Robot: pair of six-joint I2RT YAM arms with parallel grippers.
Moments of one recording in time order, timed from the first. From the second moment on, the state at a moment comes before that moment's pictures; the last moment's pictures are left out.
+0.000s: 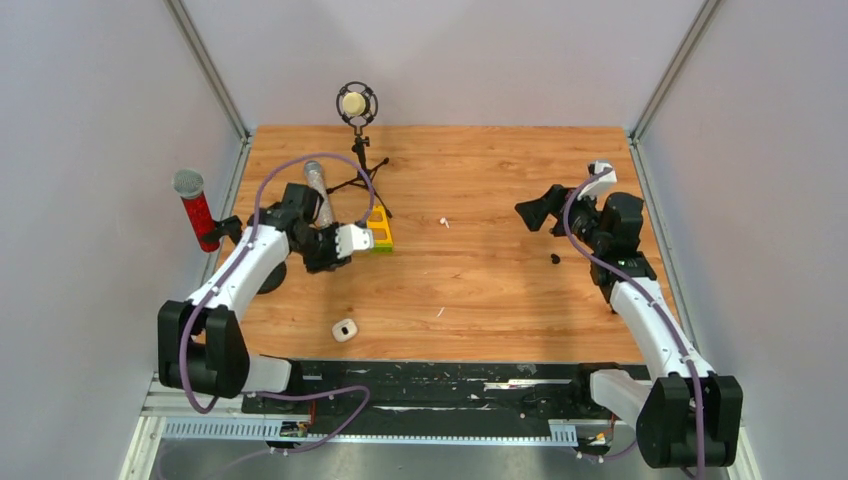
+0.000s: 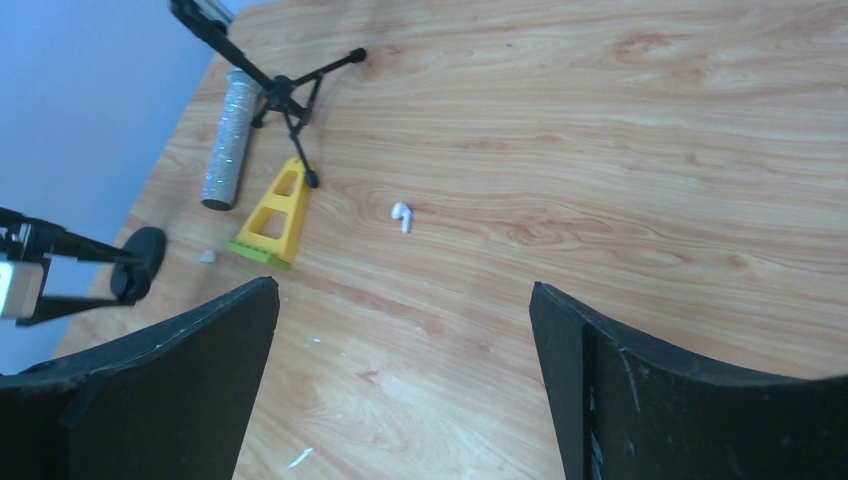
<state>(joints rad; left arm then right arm) -0.16 1.36 0.91 -0.82 0.37 1.23 0.04 1.06 0.66 0.16 -0.46 0.38</state>
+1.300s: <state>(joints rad) -0.59 0.96 1.07 -0.41 0.35 1.35 0.78 1.38 1.17 0.21 -0.44 0.48</state>
